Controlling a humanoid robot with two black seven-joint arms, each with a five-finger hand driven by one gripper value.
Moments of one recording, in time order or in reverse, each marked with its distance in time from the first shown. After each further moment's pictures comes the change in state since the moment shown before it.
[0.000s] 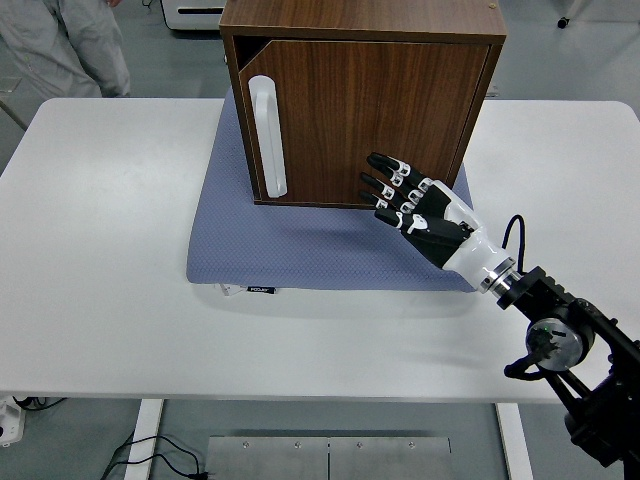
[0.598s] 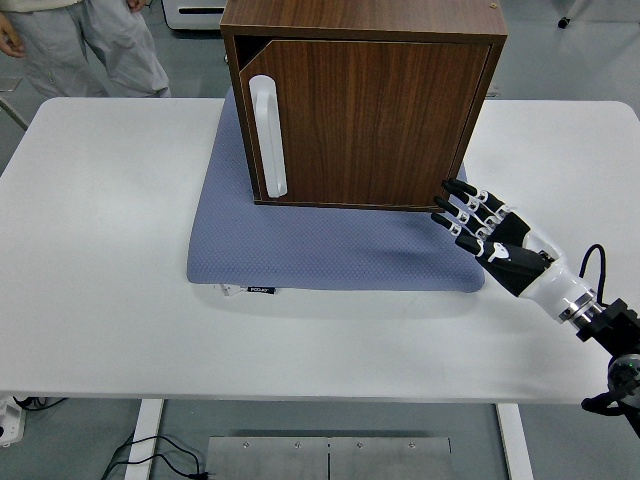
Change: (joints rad) left arm 0.000 0.000 0.000 0.000 -0.001 0.000 0.000; right arm -0.185 -0.144 0.163 0.037 0.001 0.120 0.000
